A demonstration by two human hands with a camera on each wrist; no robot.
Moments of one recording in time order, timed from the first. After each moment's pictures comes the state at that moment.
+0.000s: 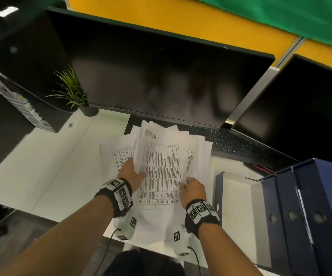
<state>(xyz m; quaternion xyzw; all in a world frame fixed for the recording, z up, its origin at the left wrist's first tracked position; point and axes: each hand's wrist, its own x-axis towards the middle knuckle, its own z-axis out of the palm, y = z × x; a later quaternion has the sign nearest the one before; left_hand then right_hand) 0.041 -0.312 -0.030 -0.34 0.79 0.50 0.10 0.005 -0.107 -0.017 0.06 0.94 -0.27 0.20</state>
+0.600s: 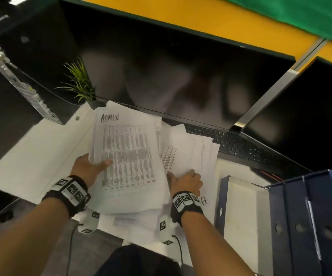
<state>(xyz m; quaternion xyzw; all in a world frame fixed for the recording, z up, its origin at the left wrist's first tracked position) 0.094 -0.408 -0.008 -0.43 0.72 0.55 -0.01 -0.007 -0.154 -0.038 0.12 0.96 -0.18 0.19</state>
